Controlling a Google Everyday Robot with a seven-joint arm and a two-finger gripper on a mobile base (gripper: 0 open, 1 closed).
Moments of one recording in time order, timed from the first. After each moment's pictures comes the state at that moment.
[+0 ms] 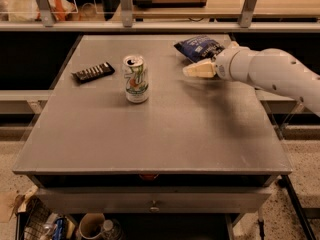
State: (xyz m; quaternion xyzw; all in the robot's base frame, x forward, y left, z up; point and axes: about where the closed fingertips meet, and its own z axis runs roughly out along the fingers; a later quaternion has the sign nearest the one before) arm 0.728 -0.181 0.866 -0.24 0.78 0.05 0.57
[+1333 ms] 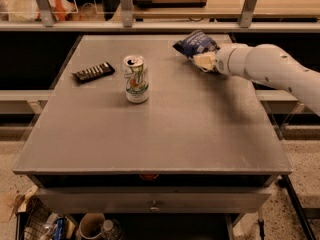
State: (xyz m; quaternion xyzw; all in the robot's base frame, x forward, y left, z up) arm 0.769 -0.197 0.851 -0.22 0.79 0.05 0.57
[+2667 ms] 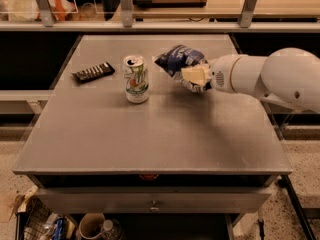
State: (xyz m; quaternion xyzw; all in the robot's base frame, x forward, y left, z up) arm 0.636 -0.125 0.888 -0.22 0.80 0.17 0.53
